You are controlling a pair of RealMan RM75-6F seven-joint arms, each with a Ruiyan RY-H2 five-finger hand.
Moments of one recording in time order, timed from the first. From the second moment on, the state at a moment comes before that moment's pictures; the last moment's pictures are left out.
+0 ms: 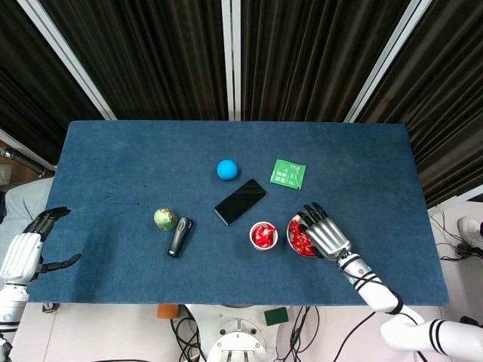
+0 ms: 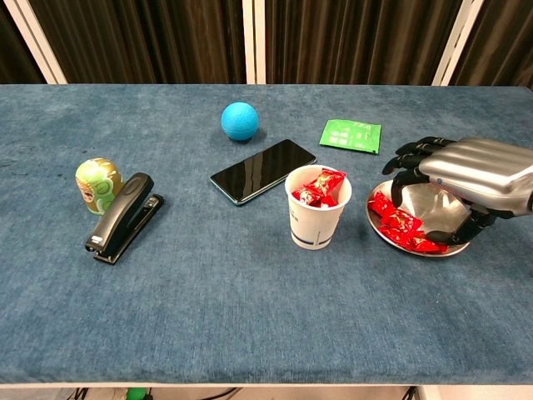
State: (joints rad) left arm -0.11 -1.21 -0.02 -1.39 1.55 1.49 -0.44; right arm 0.58 -1.45 0.00 -1.52 -1.36 0.97 -0.46
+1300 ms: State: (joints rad) left arm -0.11 -1.21 -0.02 -1.39 1.55 1.48 -0.44; right arm 0.60 -1.46 0.01 -1.52 -1.30 0.95 -0.52
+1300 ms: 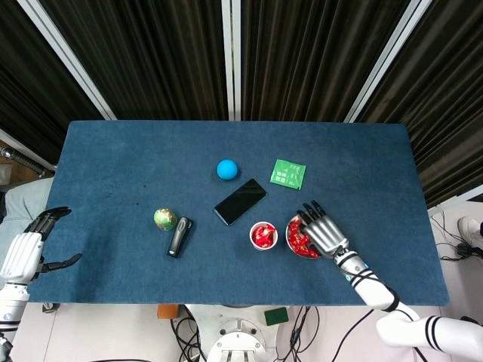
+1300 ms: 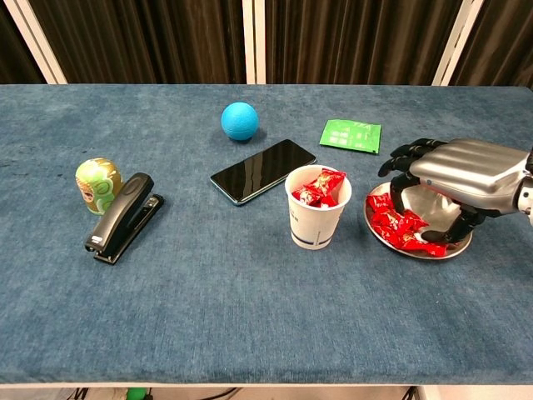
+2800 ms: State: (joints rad) left arm -0.11 -1.22 -0.01 -1.38 1.55 1.48 -0.45; right arm 0.59 -1.45 0.02 -1.52 -1.29 0.98 -0.53
